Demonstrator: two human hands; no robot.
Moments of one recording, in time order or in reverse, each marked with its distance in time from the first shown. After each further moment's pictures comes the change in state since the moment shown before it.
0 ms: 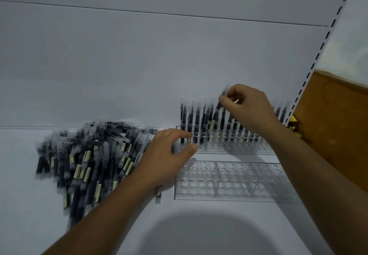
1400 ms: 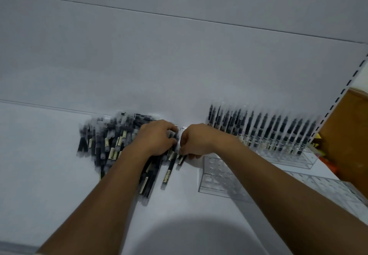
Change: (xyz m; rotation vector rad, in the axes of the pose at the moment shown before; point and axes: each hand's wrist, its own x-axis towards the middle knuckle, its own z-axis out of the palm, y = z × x) left_hand 0.020 -0.054 -0.064 0.492 -0.062 -0.209; right_hand -0.021 -0.096 0.109 -0.445 -0.923 -0.085
